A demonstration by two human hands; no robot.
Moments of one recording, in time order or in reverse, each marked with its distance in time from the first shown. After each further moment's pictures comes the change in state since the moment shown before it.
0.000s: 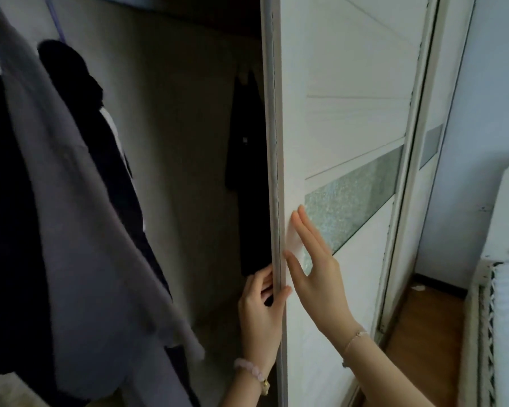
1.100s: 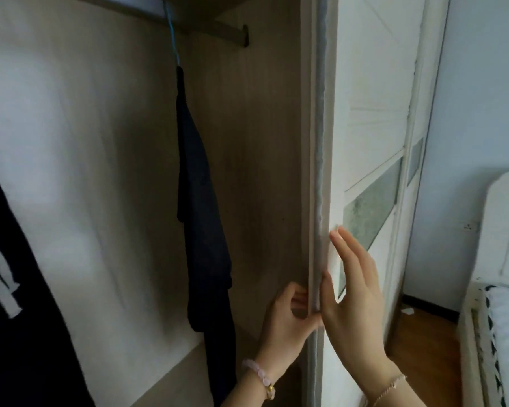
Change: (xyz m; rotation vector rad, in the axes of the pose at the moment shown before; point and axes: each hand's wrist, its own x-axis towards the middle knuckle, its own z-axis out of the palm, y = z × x) left_hand 0.151 -0.040 0.148 0.036 -0.434 -0.152; right_hand 0.100 0.152 -0.035 -0.258 0.328 -0.056
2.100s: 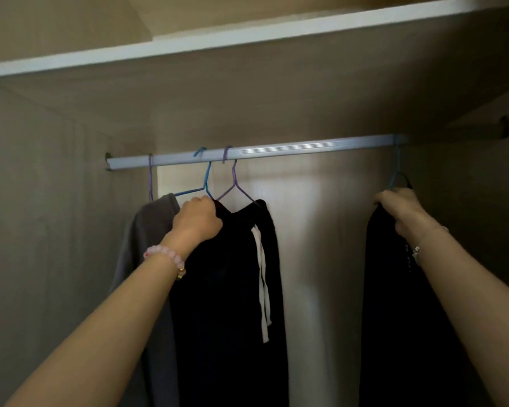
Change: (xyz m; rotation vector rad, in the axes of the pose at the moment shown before) left_hand -0.117 0.281 -0.321 1.399 1.105 -0.605; right_hand 0.287 -0.168 0.174 1.002 -0.642 0.516
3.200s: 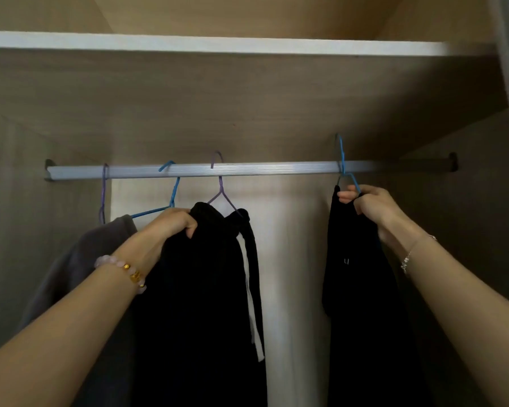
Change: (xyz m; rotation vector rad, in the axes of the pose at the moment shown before) left_hand 0.070 -0.007 0.002 -0.854 -0.289 -0.152; right_hand -0.012 -0.048 -0.001 0.082 -0.124 -0.071
